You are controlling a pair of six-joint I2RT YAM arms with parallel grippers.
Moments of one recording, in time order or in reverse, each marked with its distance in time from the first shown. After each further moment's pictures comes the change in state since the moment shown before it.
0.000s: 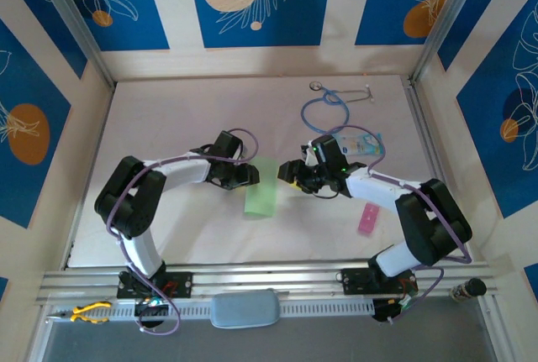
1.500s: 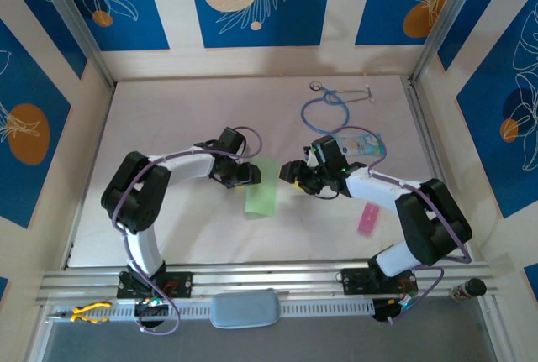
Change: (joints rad) left arm -0.008 0.063 0.092 -0.113 -0.013 0.060; right arm -0.001 0.001 0.000 -0.035 0.050 0.007
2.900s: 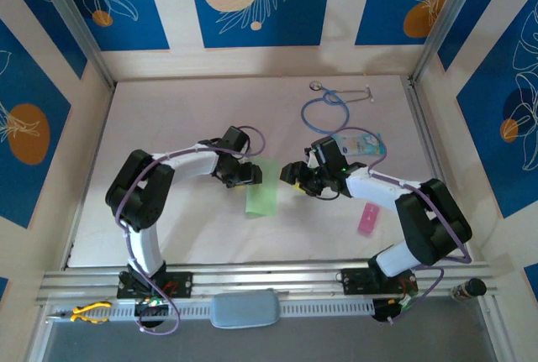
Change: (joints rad) left arm -0.020 0.034 0.049 -0.060 -0.040 0.003; right arm 0.000 0.000 0.000 -0.029 0.011 0.000
